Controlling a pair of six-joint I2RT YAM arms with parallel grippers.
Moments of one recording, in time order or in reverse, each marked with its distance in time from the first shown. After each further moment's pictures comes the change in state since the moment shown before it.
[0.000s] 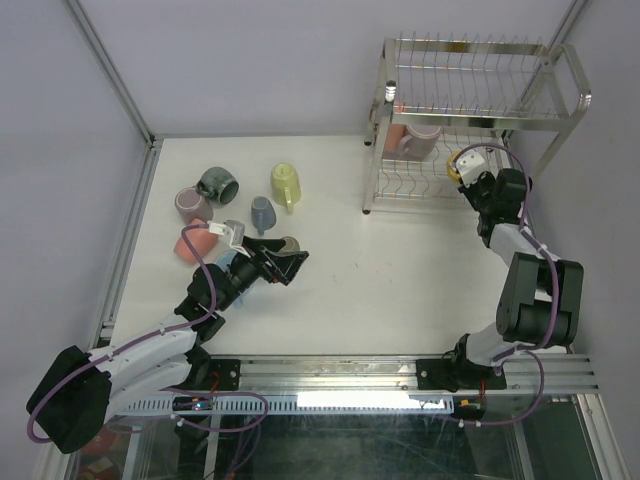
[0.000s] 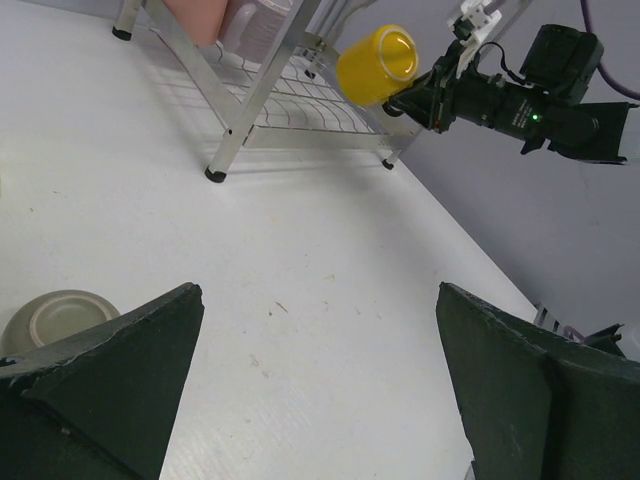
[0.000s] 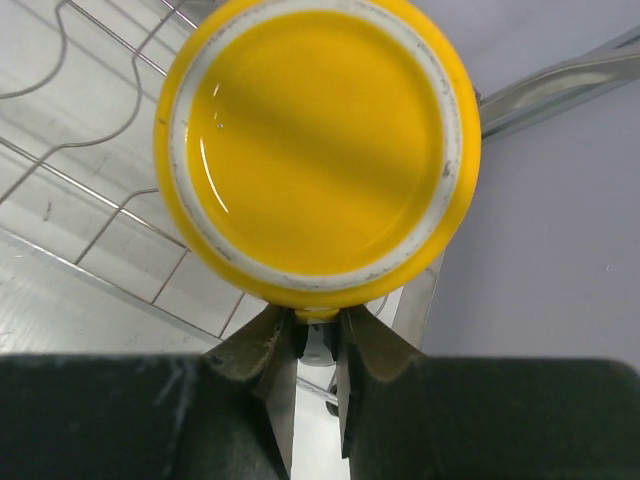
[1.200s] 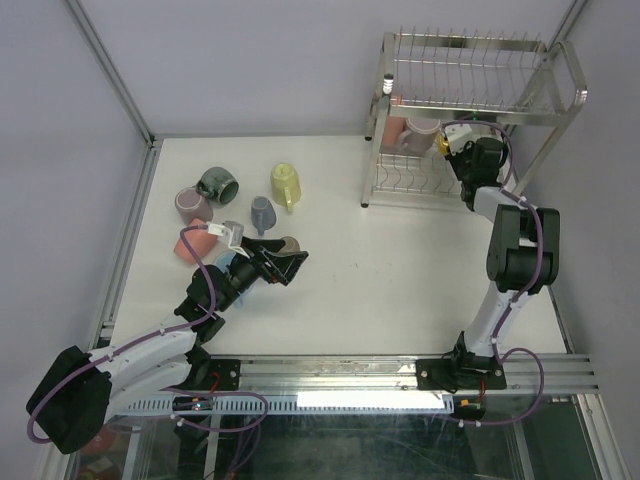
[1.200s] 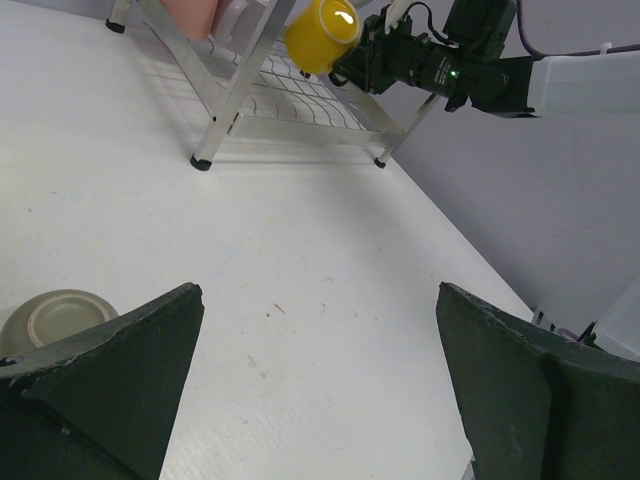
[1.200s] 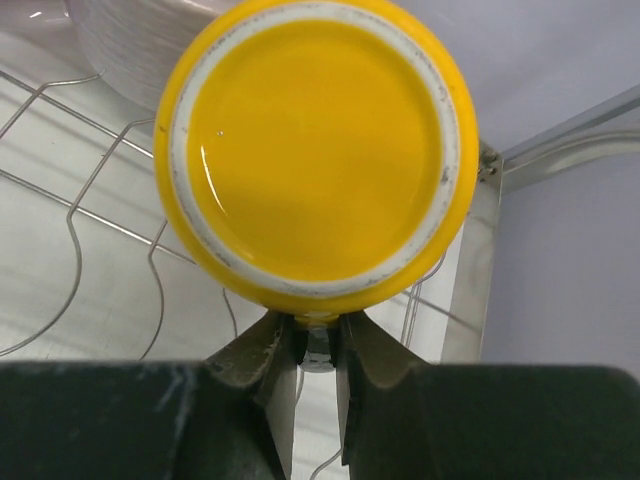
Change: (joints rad) left arm 0.000 -0.003 -0.010 0.016 -0.002 -0.010; right arm 0.089 0.394 0.365 0.055 0.158 0.140
